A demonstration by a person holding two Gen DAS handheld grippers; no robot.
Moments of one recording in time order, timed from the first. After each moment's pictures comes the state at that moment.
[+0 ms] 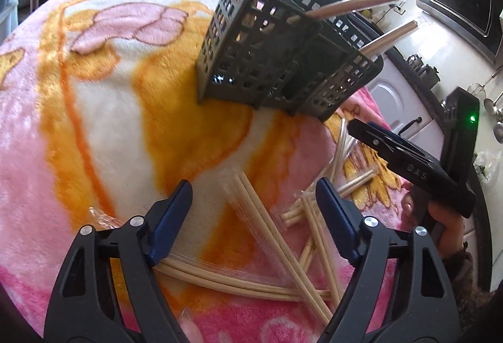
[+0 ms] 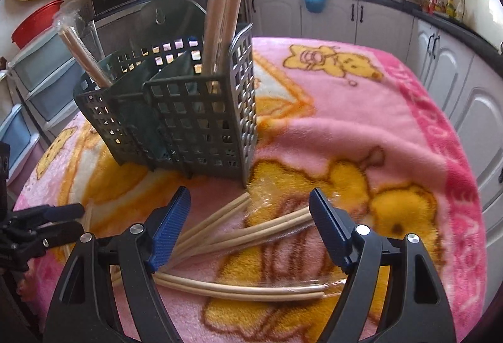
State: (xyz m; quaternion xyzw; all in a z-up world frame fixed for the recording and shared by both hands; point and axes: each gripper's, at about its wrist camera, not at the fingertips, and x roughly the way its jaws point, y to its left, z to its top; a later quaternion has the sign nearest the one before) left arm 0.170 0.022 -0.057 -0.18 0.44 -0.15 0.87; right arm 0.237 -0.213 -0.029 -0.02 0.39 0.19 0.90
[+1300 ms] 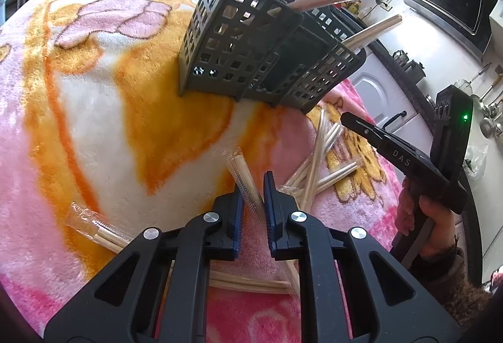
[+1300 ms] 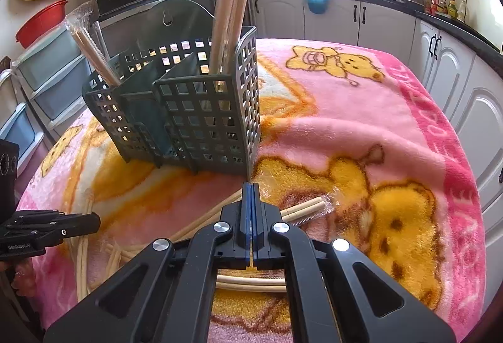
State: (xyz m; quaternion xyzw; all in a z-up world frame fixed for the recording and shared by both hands) left arm 0.167 0.021 -0.055 -0.20 0.44 -0.19 0.86; right arm 0.224 -0.214 -0.020 -0.02 0.38 0.20 0.90
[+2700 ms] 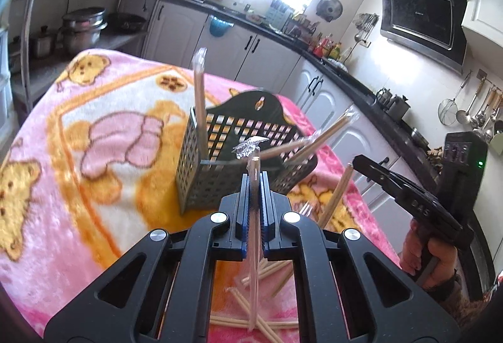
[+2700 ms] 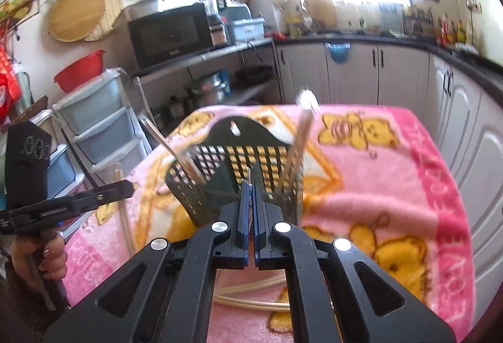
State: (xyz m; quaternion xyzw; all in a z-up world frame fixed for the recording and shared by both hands) left arm 0.170 0.042 0.066 -0.17 0.31 -0.18 0.92; right arm 0.189 -0.209 0.091 0.02 0.27 0.26 0.93
